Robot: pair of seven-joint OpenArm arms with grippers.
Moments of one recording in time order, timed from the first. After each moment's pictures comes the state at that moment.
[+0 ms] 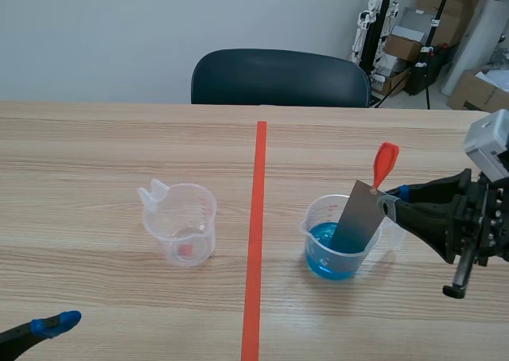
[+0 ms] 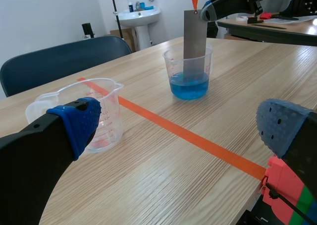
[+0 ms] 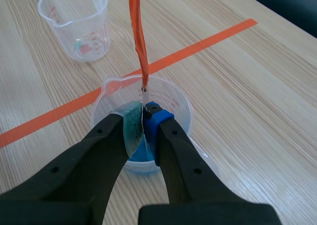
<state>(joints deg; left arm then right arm) 38.0 -18.8 0.9 67.3 28.0 -18.9 -84.4 -13.4 47.6 -13.6 85.7 18.2 40.8 20.6</state>
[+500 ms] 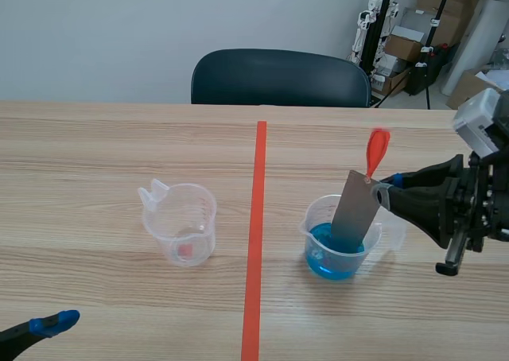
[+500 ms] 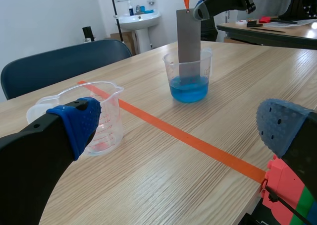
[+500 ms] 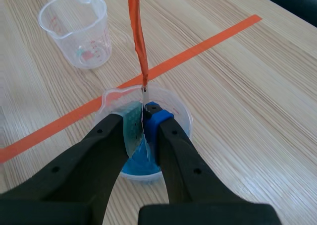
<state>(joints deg) 38.0 -18.8 0.9 67.3 28.0 -18.9 -85.1 -10.9 47.9 -13.6 88.9 26.8 43.0 10.7</state>
